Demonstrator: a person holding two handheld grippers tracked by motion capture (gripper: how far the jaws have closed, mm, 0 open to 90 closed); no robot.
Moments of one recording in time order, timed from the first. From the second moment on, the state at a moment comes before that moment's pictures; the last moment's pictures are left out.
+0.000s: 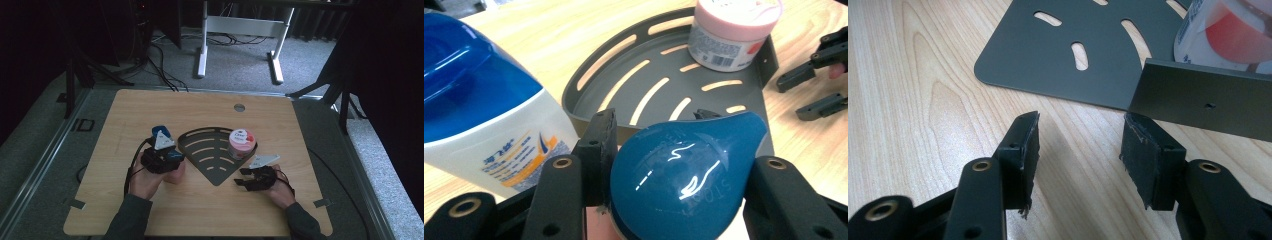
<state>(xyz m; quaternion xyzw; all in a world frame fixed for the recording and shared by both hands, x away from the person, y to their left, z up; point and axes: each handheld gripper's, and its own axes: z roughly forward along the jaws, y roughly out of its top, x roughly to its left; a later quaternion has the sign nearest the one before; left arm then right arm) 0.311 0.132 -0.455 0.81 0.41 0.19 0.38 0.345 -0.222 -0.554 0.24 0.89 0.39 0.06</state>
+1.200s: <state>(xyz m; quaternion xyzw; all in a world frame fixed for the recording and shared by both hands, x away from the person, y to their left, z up) 0.316 0.096 -0.444 0.83 0.35 0.14 0.41 0.340 -0.223 -0.555 0.24 0.89 0.39 0.08</state>
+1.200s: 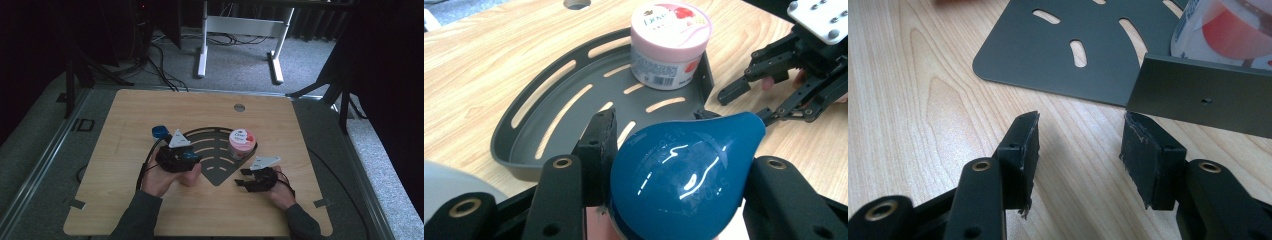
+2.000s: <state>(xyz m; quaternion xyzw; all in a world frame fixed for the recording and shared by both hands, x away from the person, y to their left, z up) 0.324 0.072 -0.440 0.85 0.32 0.13 0.40 0.339 -0.225 -0.556 0.24 0.88 0.39 0.08</state>
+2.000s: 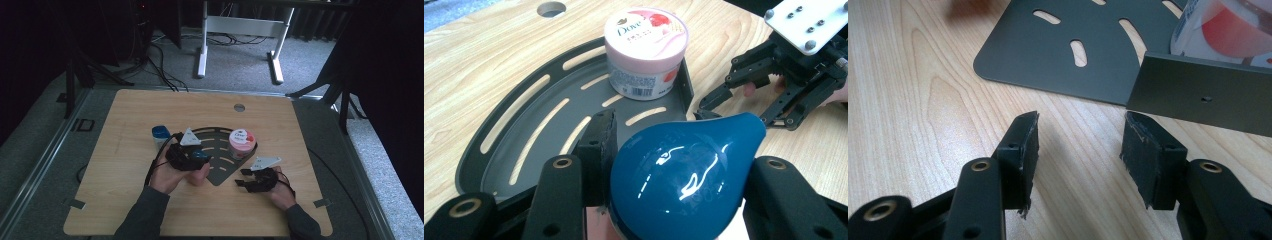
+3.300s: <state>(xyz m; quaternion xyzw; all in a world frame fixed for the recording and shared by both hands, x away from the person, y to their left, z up) 0.351 0.028 -0.431 0.88 0.28 0.11 0.38 0.340 -0.226 -0.556 0.24 0.89 0.39 0.07</state>
